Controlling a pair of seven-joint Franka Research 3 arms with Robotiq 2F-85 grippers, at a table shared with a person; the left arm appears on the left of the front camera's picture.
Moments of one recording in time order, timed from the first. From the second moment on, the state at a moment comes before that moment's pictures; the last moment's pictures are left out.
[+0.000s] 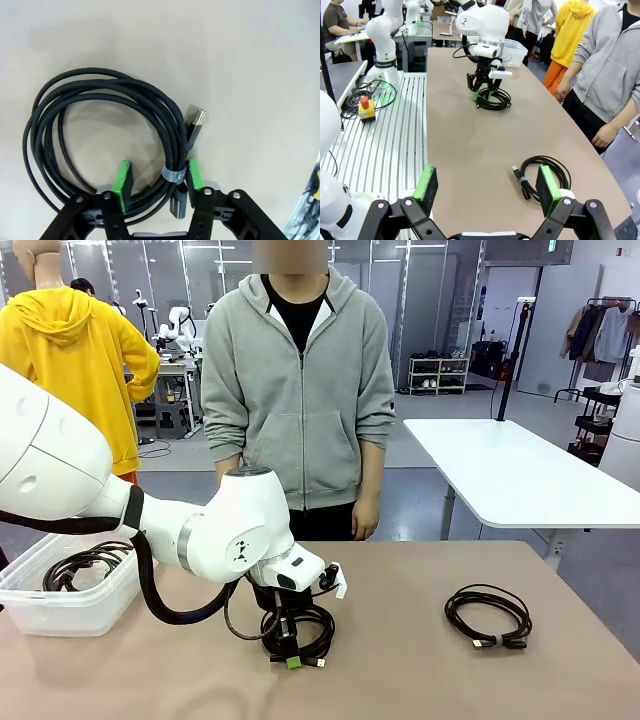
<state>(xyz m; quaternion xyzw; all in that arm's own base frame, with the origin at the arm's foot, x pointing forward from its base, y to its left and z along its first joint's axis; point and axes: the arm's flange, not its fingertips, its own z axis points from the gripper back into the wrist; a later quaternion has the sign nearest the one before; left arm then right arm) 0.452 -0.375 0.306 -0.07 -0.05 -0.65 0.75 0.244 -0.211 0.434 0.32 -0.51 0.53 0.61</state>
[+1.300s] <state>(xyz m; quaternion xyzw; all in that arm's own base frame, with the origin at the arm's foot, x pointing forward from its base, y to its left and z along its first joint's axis) 0.476 -0.286 0.521 -0.07 -0.02 -0.79 0.61 0.244 -0.211 0.434 0.32 -0.50 0.53 0.61</state>
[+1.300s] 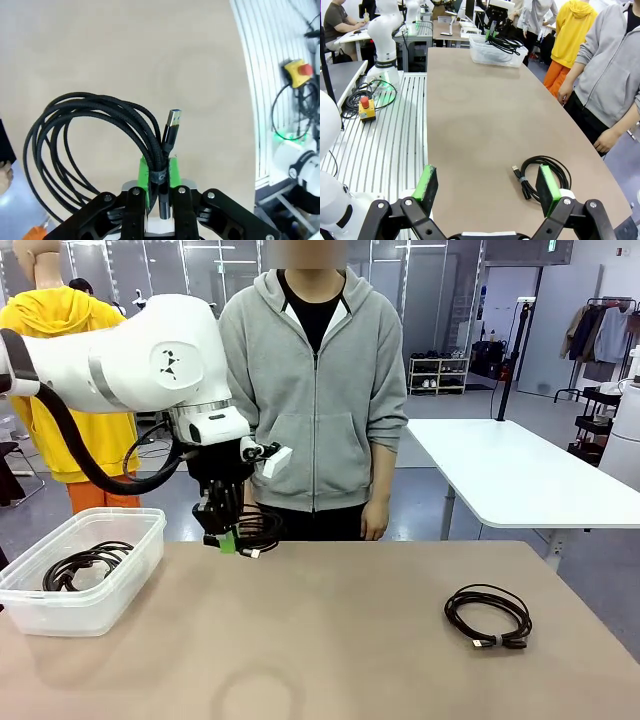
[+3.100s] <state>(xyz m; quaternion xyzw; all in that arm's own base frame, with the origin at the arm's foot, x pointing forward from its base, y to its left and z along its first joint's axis) 0.550 0.036 0.451 -0.02 -0.09 -0.81 0.58 0.244 -0.211 0.434 0.32 -0.50 0.53 0.61</state>
